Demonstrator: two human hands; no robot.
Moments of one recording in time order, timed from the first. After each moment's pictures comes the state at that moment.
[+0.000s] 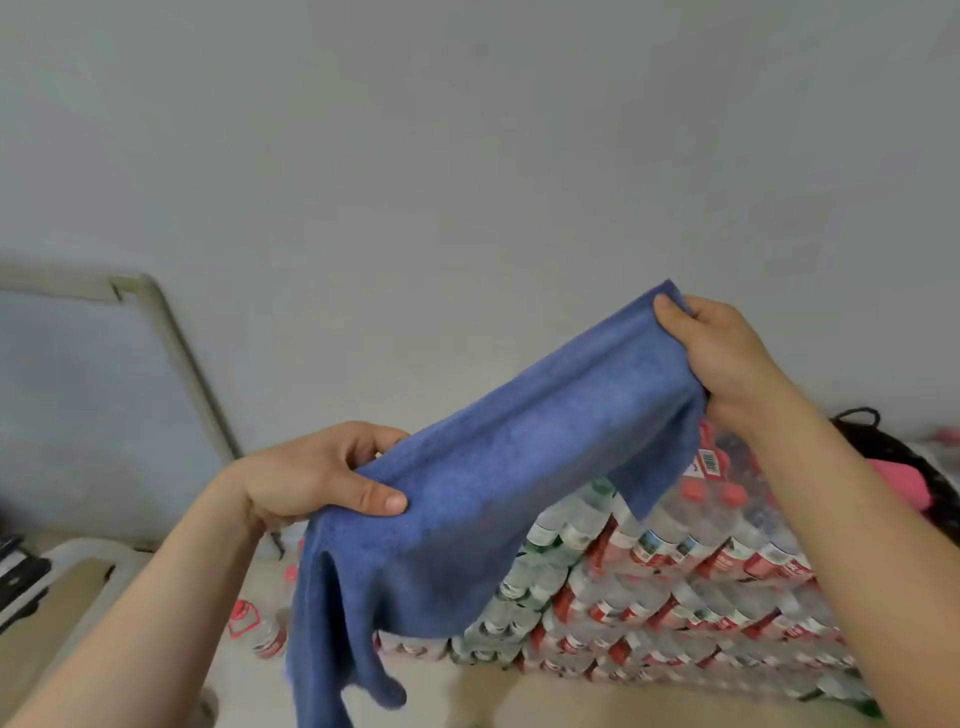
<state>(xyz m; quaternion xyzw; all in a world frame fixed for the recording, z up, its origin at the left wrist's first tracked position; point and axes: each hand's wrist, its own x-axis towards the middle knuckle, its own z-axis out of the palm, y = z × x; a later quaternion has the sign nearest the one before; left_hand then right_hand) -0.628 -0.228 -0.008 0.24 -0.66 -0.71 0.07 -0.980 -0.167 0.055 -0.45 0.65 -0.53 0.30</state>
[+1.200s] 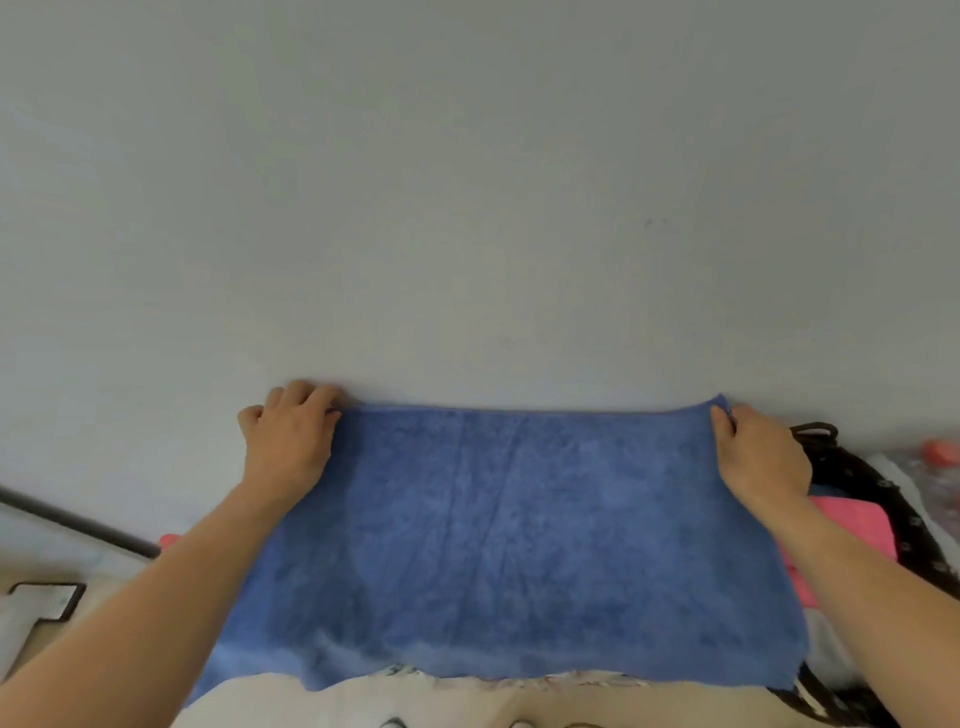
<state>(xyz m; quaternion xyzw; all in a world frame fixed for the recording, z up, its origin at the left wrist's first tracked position) -0.977 -0.411 -0.180 0.58 -0.81 0.01 0.13 -1.414 -0.216 -0.172 -0.37 0.92 -0.13 0.02</state>
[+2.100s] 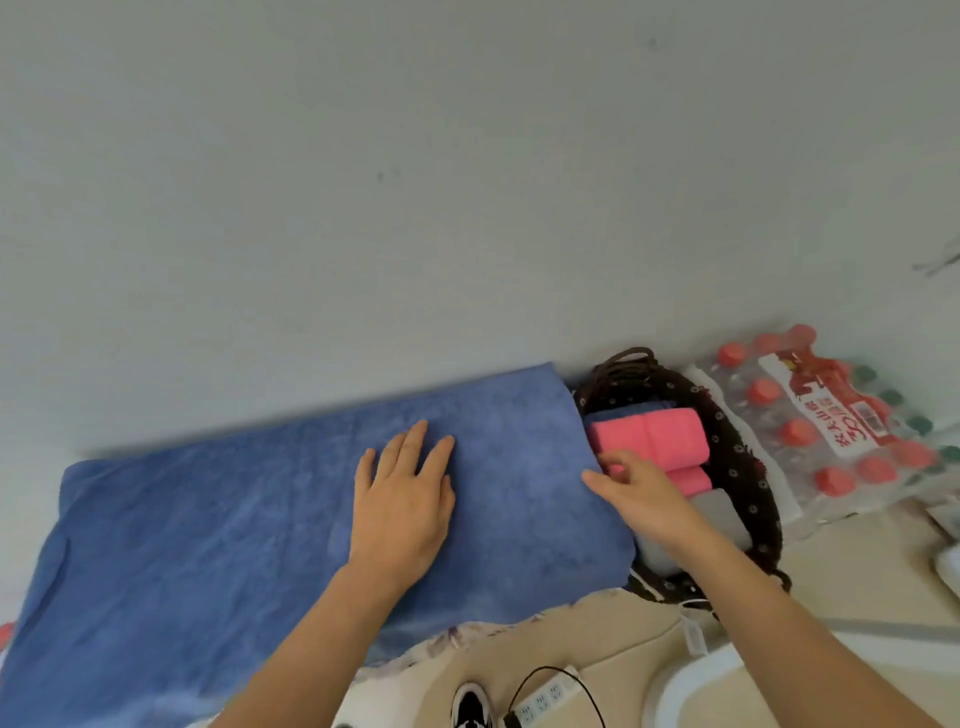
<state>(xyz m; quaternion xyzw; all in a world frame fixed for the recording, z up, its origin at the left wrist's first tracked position) -1.179 -0.239 -0.203 0.38 -0.92 -0.06 0.07 -1.399 -0.090 -0.170 -0.26 0.82 -0.33 0.38</state>
